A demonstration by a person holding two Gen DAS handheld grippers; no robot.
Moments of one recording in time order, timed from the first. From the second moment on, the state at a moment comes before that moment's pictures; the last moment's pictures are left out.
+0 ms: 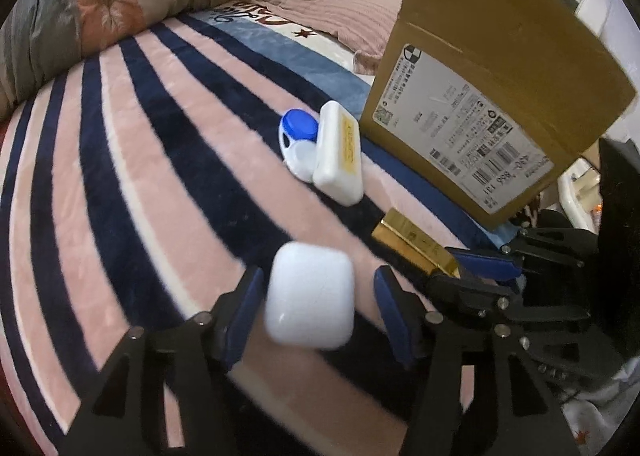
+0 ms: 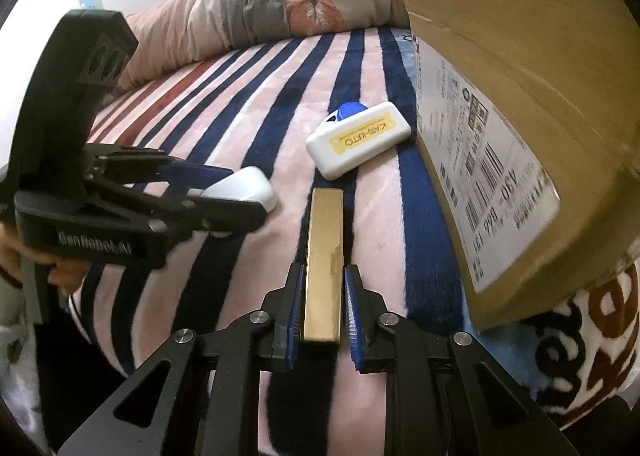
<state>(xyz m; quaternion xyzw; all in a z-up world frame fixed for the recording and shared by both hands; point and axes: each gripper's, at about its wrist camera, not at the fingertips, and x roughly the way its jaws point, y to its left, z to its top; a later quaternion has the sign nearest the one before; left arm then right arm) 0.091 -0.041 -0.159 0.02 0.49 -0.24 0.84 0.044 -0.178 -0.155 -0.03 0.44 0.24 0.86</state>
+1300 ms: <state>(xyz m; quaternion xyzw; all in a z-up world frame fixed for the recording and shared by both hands) 0.095 -0.181 0.049 0.06 0.36 -0.25 0.90 0.108 -0.312 -0.012 -0.09 0.34 0.24 0.90</state>
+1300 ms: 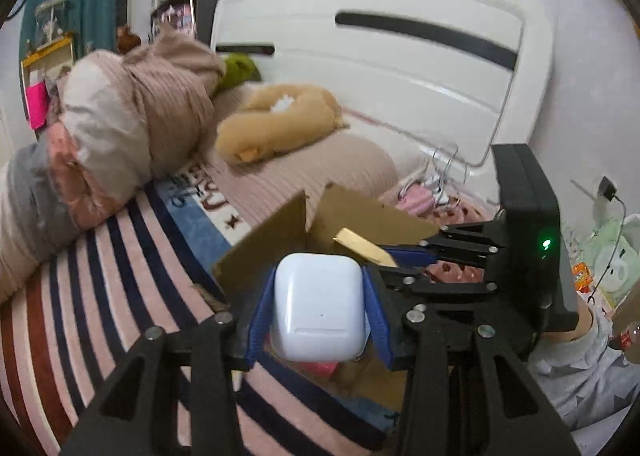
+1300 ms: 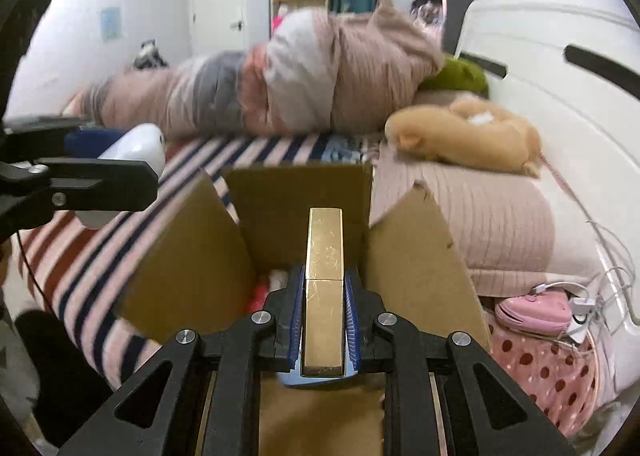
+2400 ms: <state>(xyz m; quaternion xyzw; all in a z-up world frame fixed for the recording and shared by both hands) 0.096 -0.097 0.044 0.04 0.38 -0.16 0.91 0.100 -0.276 0.009 -0.12 0.34 0.28 0.89</state>
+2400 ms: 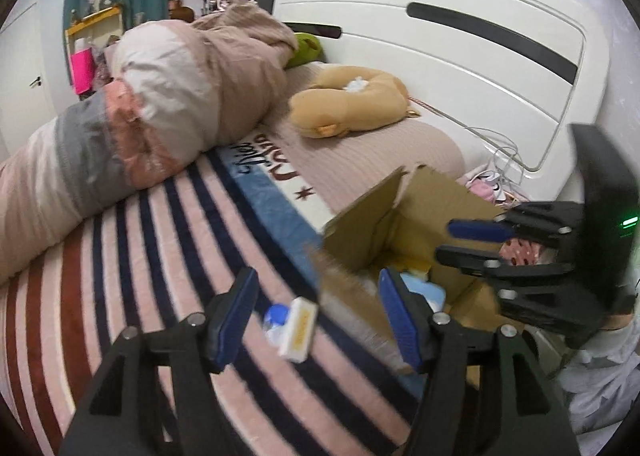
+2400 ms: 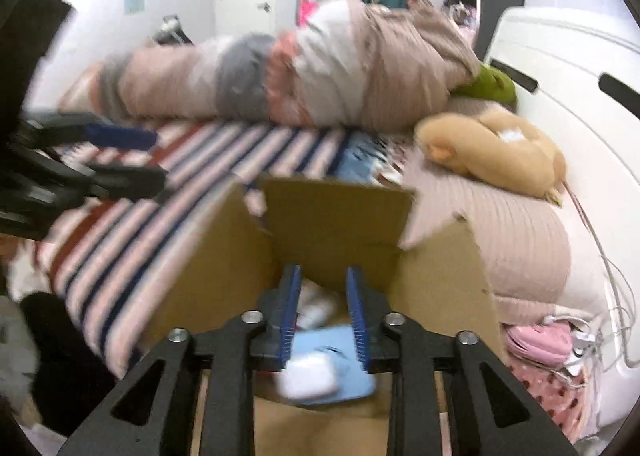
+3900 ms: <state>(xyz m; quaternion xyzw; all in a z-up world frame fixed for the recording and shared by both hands) 0.206 -0.018 -0.160 -0.13 0.50 -0.37 0.77 0.111 -0.152 -0.183 0.19 0.37 0.10 0.90</state>
